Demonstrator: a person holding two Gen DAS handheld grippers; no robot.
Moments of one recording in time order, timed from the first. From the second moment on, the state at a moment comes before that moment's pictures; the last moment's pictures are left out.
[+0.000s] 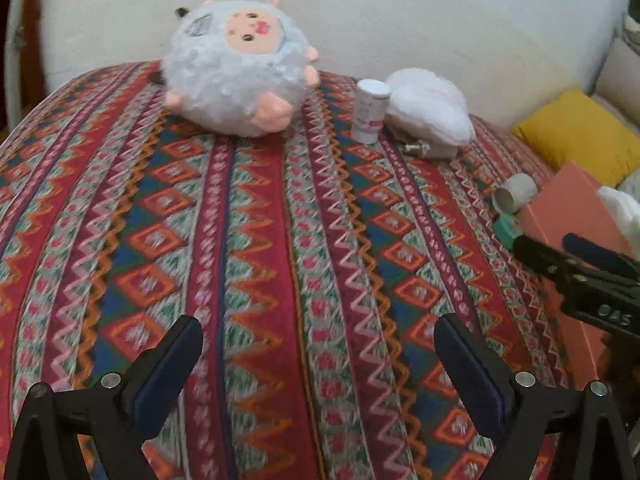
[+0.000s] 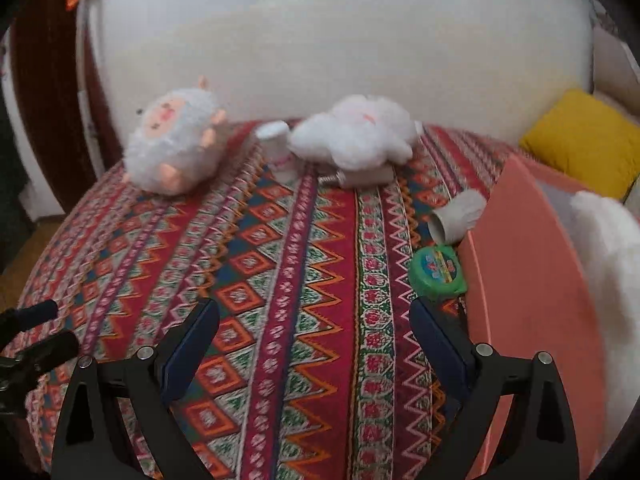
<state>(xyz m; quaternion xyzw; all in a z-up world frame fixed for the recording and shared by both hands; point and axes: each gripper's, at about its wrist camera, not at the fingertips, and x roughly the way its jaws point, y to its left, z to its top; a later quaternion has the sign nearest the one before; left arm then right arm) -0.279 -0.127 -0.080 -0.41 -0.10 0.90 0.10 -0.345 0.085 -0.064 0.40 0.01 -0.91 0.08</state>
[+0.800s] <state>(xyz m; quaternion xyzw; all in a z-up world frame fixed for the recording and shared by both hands) -0.386 -0.114 -0.114 -0.40 -0.21 0.88 0.13 -0.441 0.139 -0.086 0.43 -0.21 -0.88 0.05</state>
